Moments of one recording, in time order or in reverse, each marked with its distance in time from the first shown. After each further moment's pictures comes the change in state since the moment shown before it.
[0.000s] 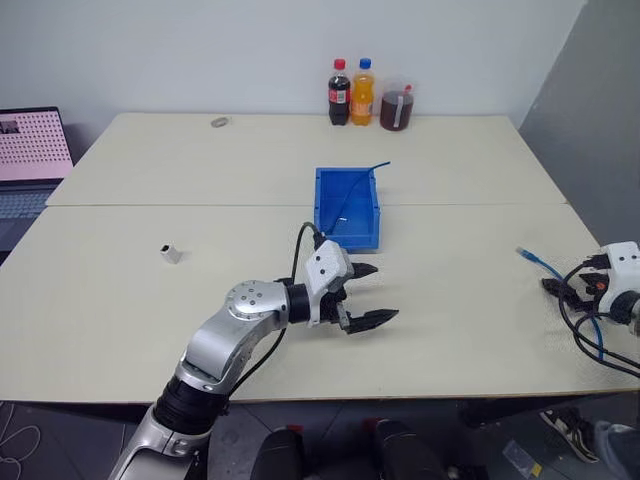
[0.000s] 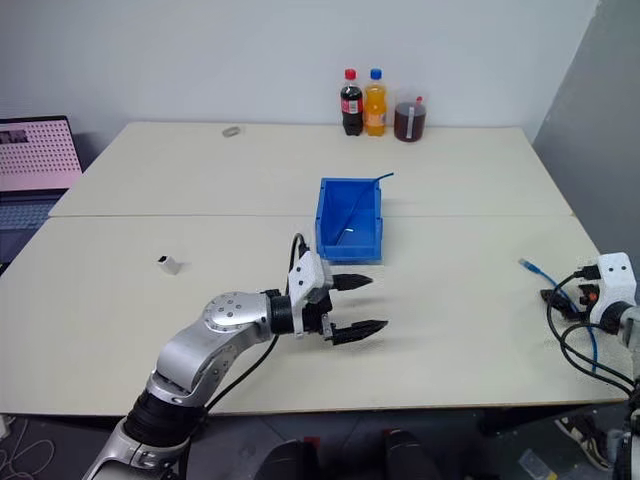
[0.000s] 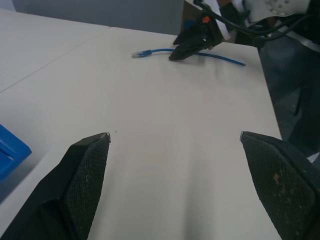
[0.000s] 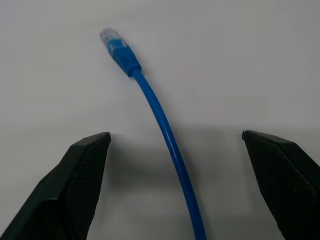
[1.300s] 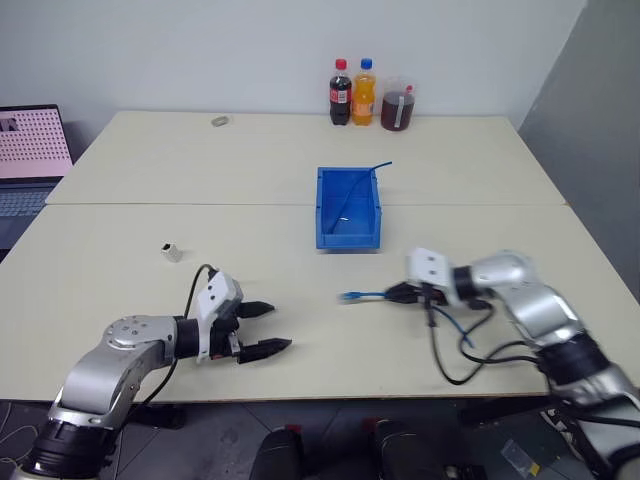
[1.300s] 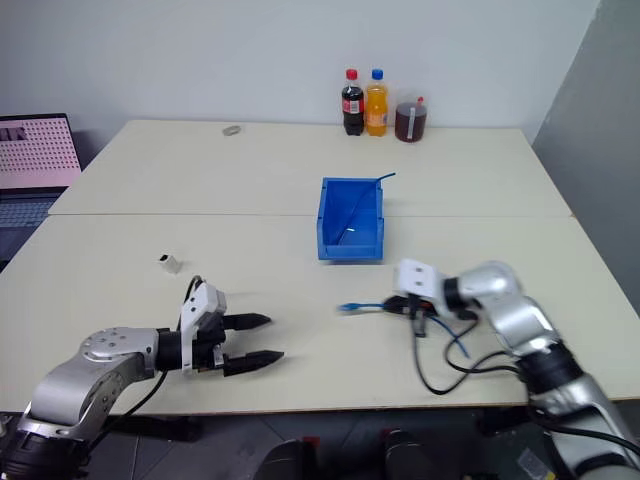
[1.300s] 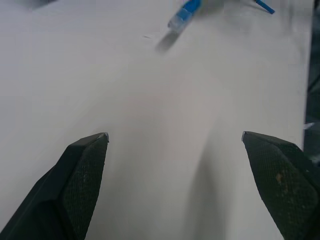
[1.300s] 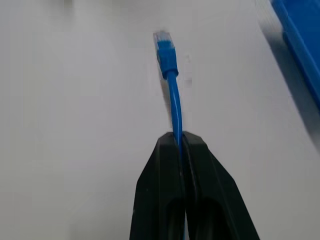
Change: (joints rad) left arm 0.297 0.373 0.310 0.144 -0.107 -0.045 -0.194; right arm -0.168 0.337 0.652 -0.656 -0.208 -0.157 0.421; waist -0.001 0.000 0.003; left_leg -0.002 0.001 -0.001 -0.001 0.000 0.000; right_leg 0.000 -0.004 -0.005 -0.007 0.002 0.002
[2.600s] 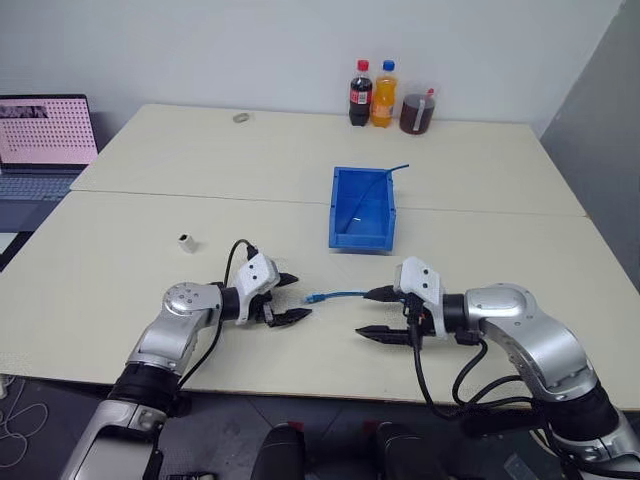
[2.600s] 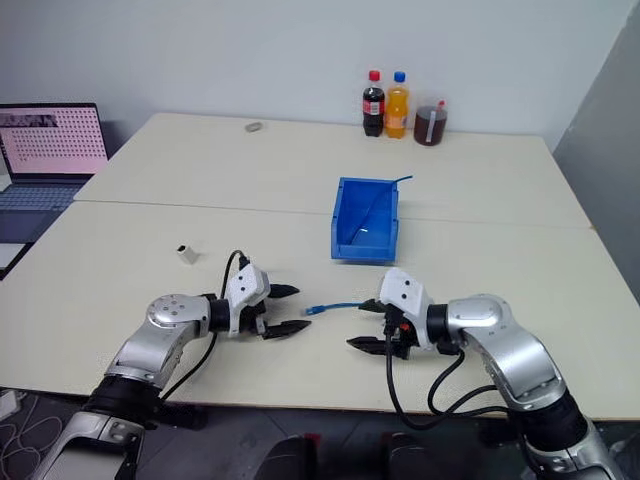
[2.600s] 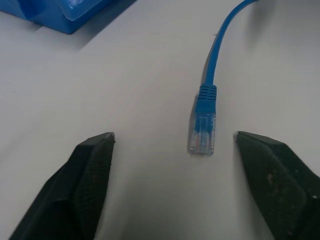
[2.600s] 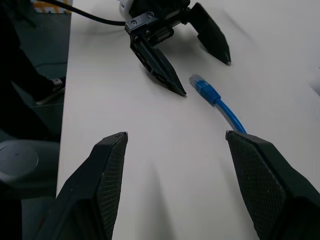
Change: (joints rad) left arm -0.317 -0.197 -0.189 0.453 0.308 -0.405 -0.034; right arm 0.306 -0.006 -0.175 -0.590 0.238 0.570 -0.221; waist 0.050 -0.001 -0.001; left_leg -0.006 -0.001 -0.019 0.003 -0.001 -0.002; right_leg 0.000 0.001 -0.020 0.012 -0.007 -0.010
